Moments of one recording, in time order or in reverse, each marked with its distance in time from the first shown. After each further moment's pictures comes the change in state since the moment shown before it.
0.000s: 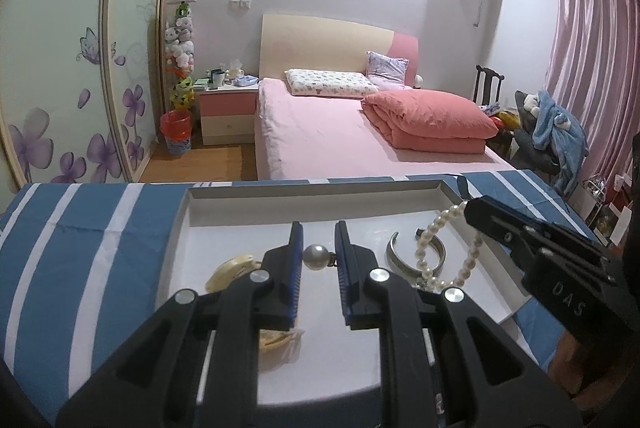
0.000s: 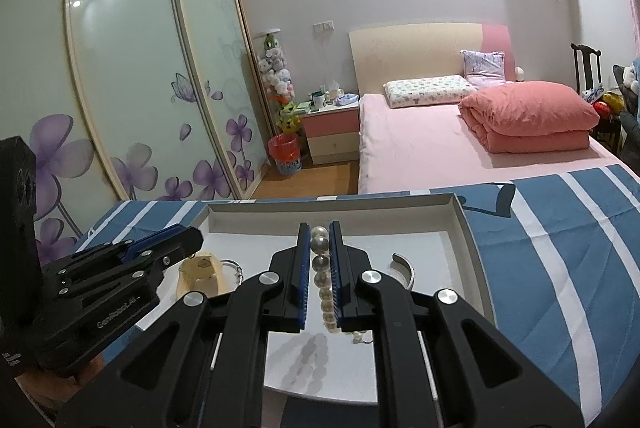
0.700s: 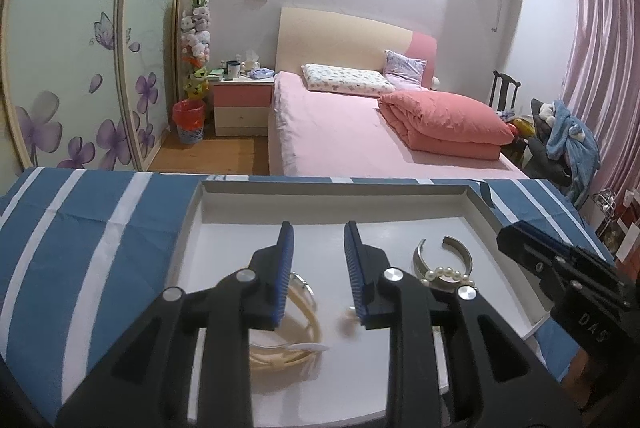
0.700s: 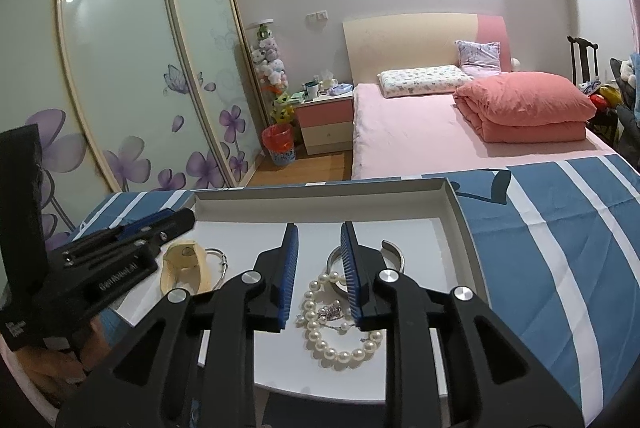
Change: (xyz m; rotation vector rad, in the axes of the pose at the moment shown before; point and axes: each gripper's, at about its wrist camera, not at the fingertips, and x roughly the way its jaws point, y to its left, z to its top) left arm 0.014 0.021 0.001 -0.060 0.007 0.046; right arm 0.010 -0.010 -0.004 0.010 0.034 -0.019
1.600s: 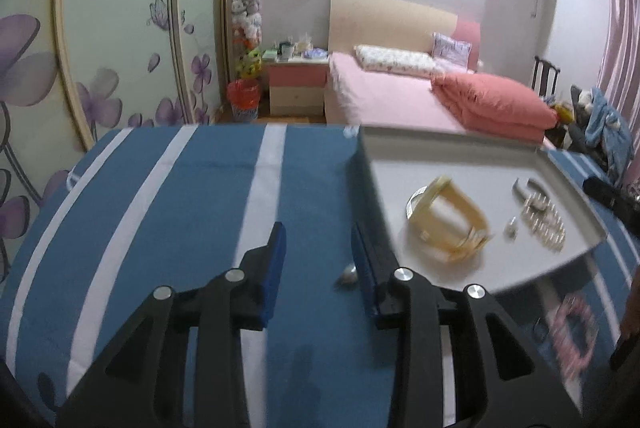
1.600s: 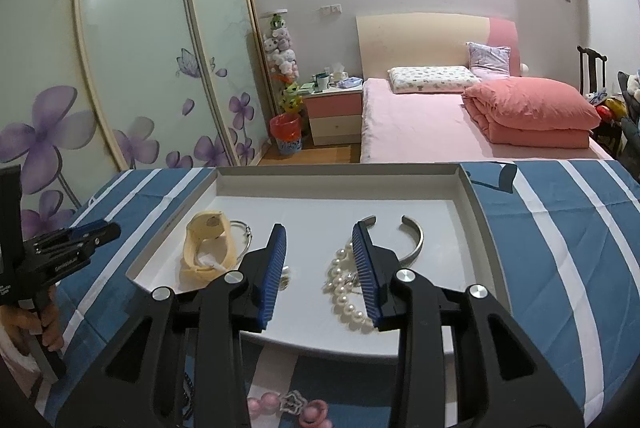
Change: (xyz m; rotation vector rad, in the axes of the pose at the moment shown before) left arm -0.065 0.123 -0.046 0.000 0.088 0.156; right arm -0.015 0.024 -0.018 -0.058 0.029 0.008
